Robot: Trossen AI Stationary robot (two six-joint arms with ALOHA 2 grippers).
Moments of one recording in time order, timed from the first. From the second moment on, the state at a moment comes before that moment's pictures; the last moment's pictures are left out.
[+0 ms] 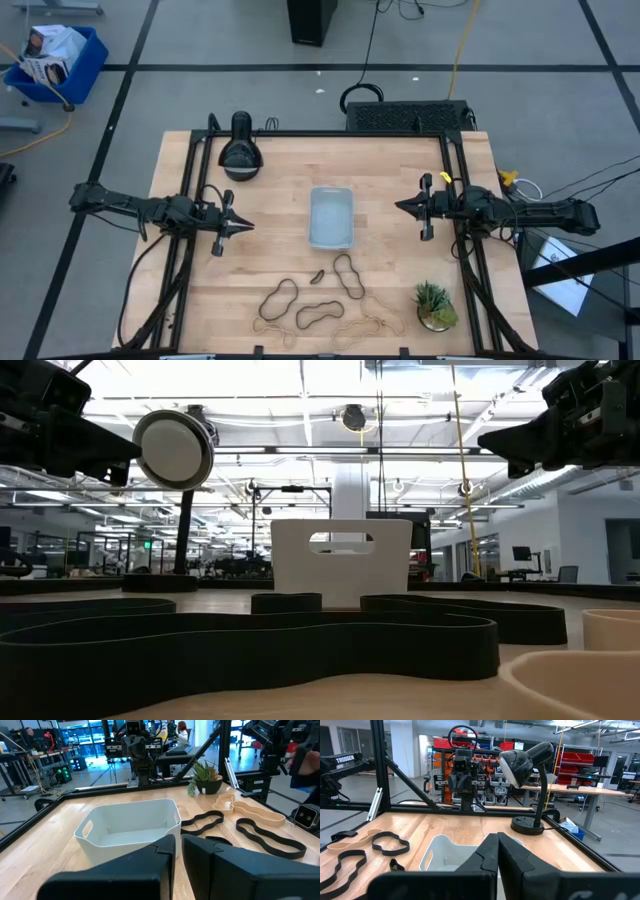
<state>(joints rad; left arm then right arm) -0.19 0.20 0.01 0.11 -0.06 0.07 -0.08 0.31 0.01 0.36 -0.03 -0.07</state>
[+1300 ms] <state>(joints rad) -0.19 0.20 0.01 0.31 -0.14 0.33 0.10 0.54 0.31 0.06 0.19 -0.12</state>
